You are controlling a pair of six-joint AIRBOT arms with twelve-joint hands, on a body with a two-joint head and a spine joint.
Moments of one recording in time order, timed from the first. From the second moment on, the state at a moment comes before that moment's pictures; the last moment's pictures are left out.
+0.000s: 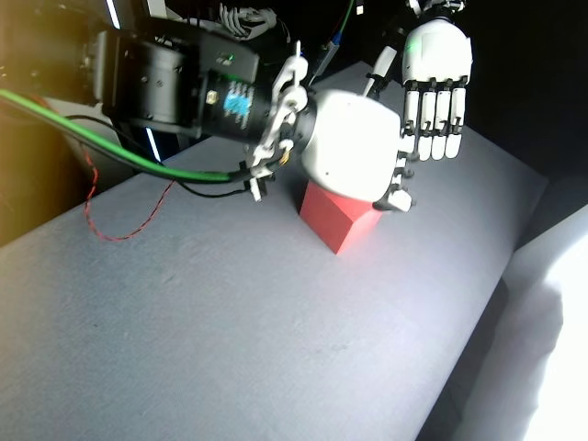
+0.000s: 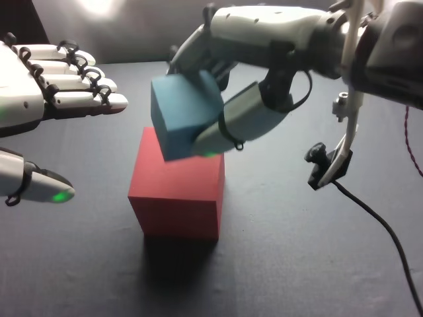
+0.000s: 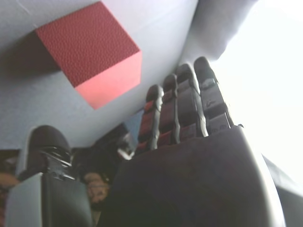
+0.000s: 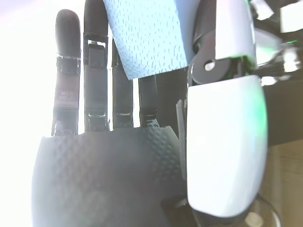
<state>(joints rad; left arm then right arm) 0.17 -0.61 1.01 1.31 -0.46 0.02 0.05 -1.17 0.98 0.96 0.15 -1.51</state>
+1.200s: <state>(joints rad) 0.18 -0.61 1.05 1.34 -0.46 -0.01 0.01 -1.27 1.07 0.97 0.16 -1.55</state>
